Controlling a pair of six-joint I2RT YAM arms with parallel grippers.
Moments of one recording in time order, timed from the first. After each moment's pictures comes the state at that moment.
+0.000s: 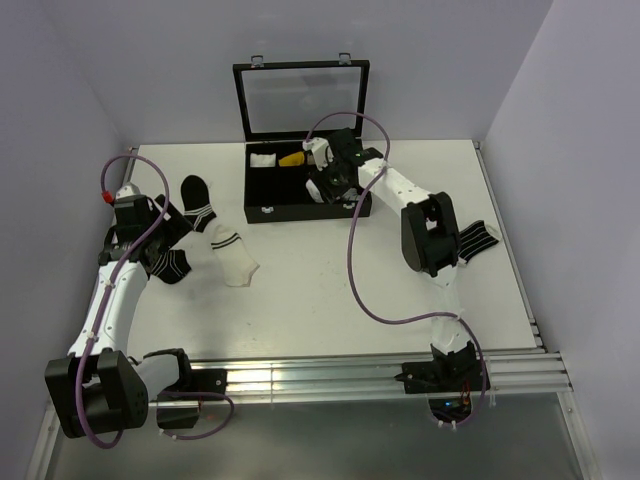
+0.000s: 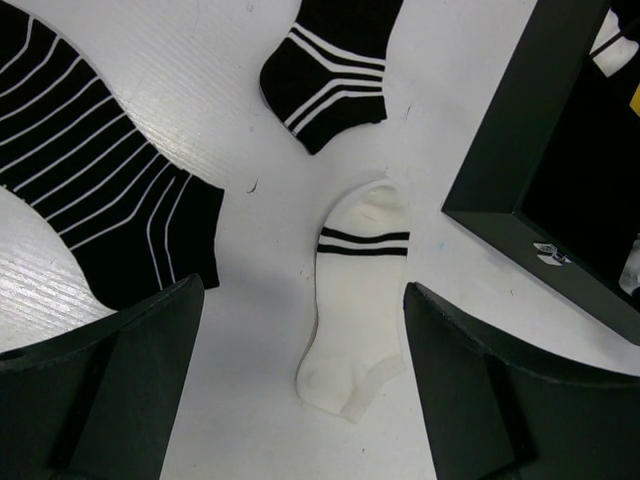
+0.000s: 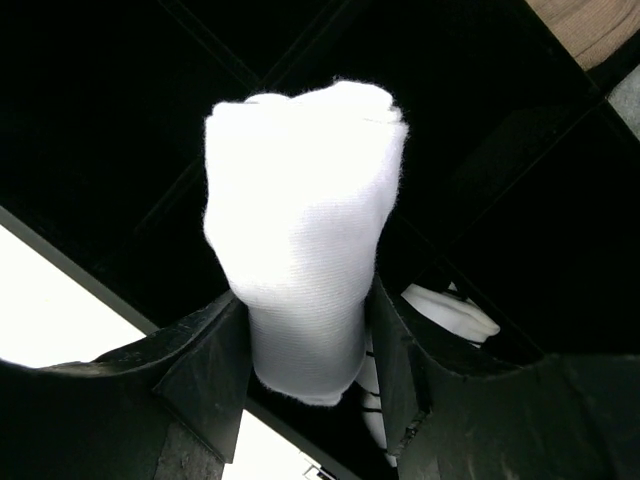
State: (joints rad) left arm 0.12 1.11 0.83 -0.40 -0.03 -0.58; right arm 0.44 2.27 1.95 -0.64 -0.18 -0.33
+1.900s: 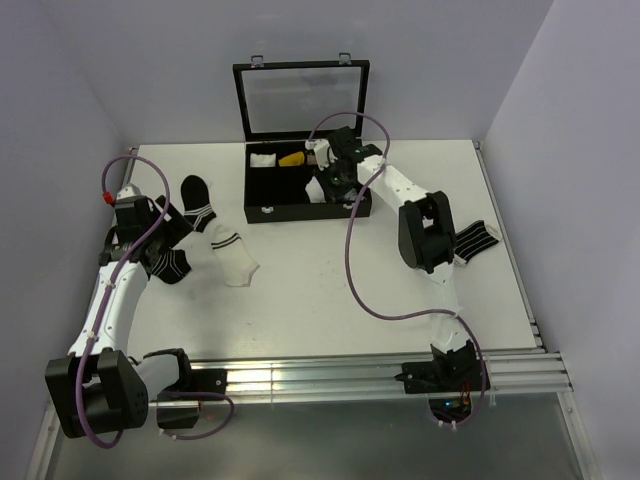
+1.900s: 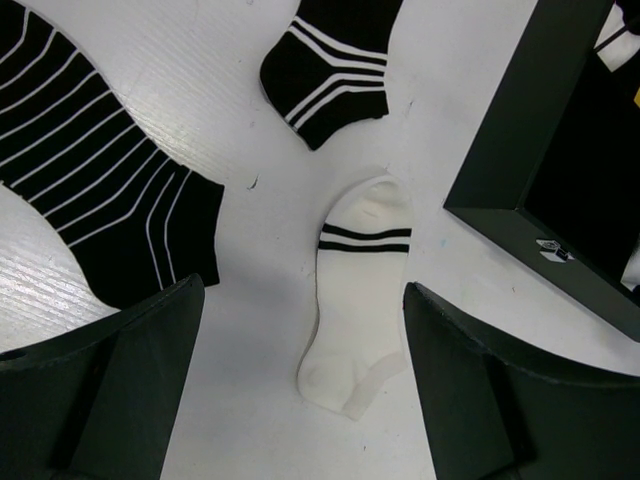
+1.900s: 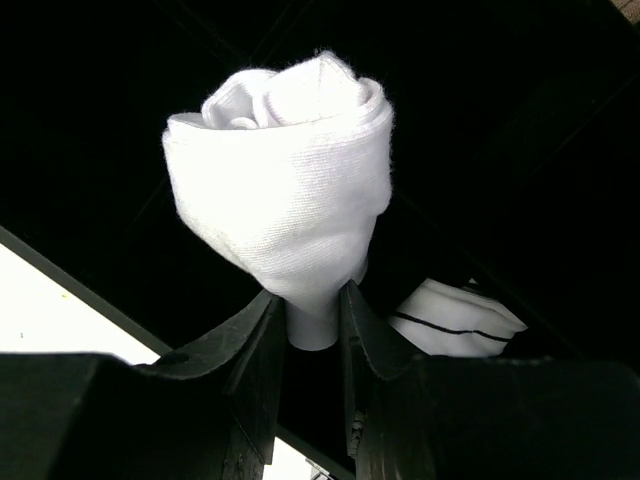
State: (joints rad) left arm 0.12 1.11 0.82 -0.40 -0.02 -0.58; right arm 0.42 2.33 2.04 -0.75 -0.20 -0.27
